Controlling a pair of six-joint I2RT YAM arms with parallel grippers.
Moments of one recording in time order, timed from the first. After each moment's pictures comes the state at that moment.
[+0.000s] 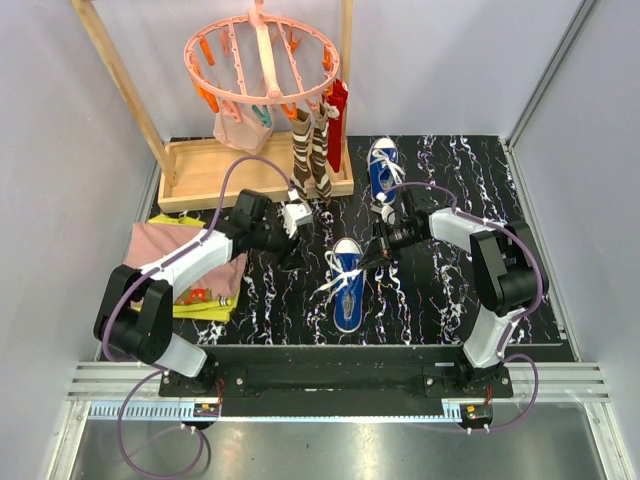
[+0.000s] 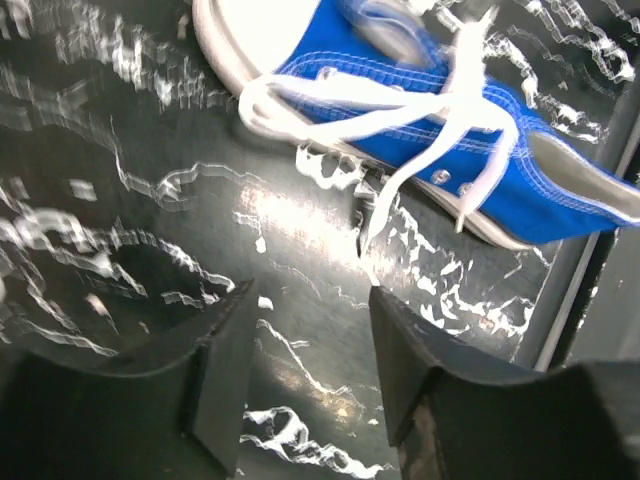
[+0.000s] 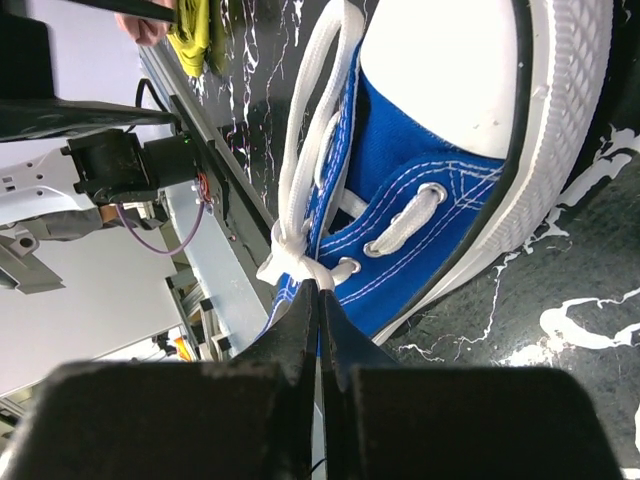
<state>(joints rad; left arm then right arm) -0.41 1.48 0.90 -0.34 0.68 0.32 0.30 1.82 1.08 -0.47 -0.99 0.24</state>
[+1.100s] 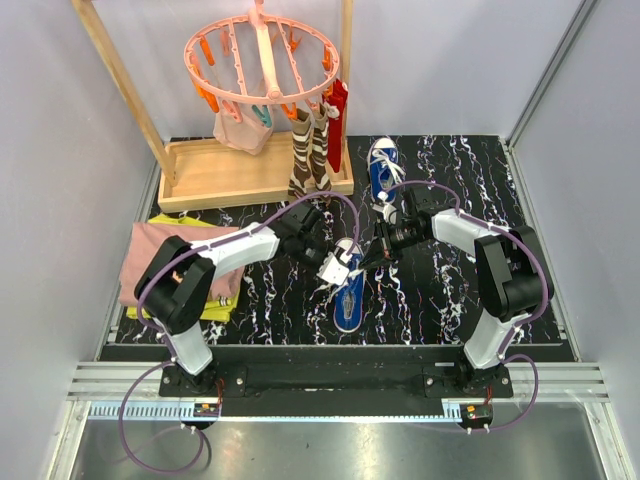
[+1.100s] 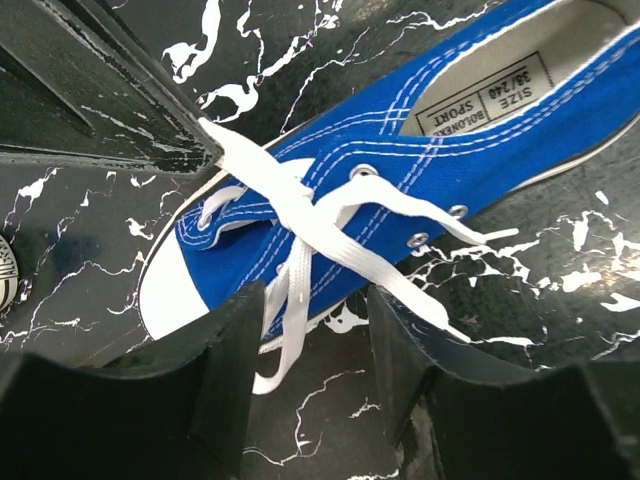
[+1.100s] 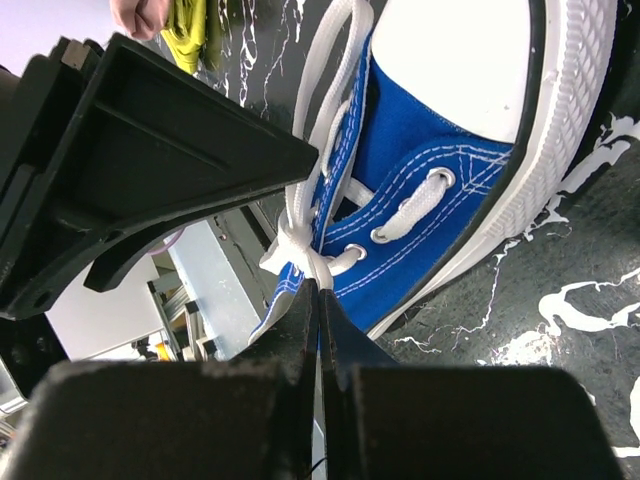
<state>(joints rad) -0.67 1.73 1.11 -0.47 0.73 1.42 0.30 1.77 1.06 -0.47 -0.96 0.22</state>
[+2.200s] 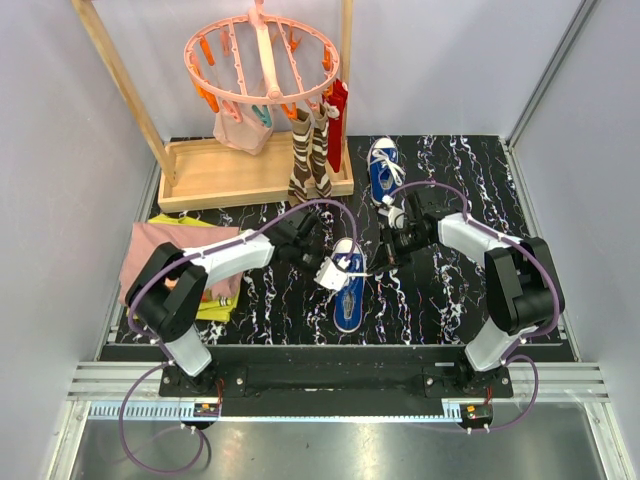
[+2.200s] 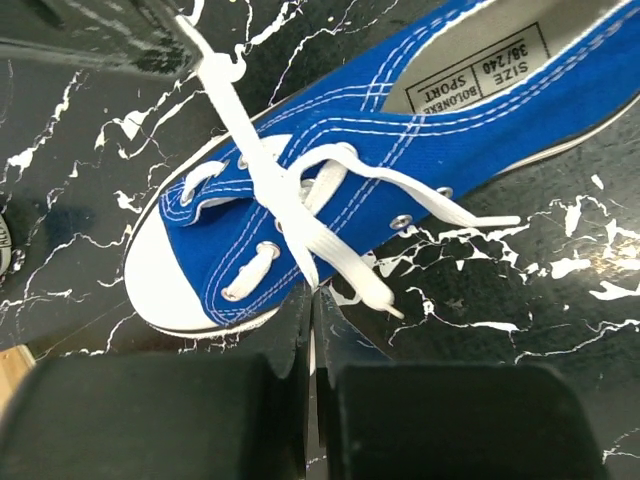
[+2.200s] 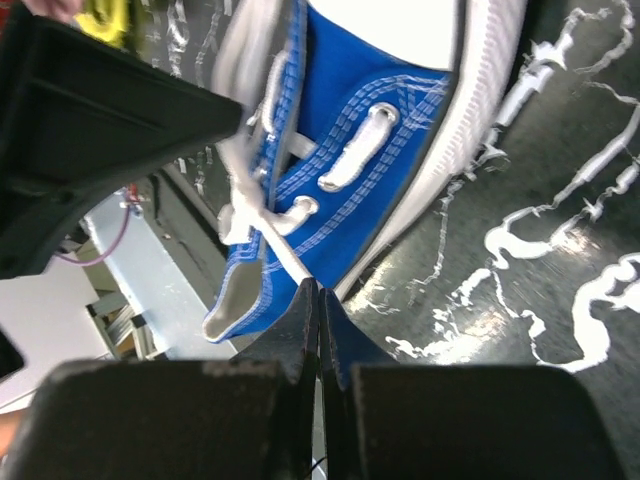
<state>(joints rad) -0.68 1.68 1.05 -0.43 0.65 1.39 0.29 1.67 1.02 -0.55 -0.82 0.16</state>
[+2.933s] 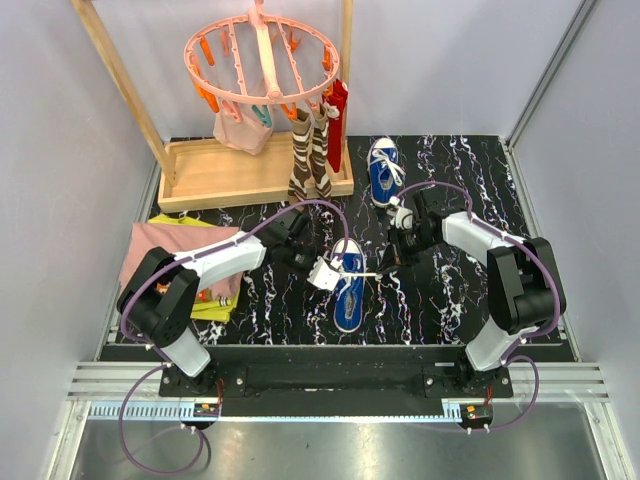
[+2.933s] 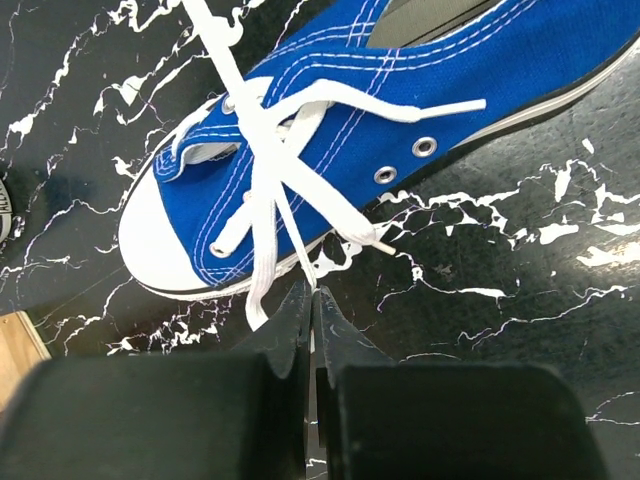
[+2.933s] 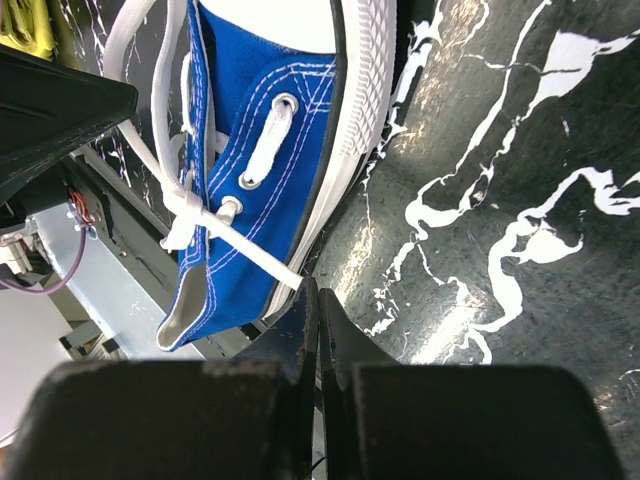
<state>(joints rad) -0.64 1.63 0.99 -0.42 0.64 1.41 0.25 1.67 1.02 -0.60 -0.69 0.13</state>
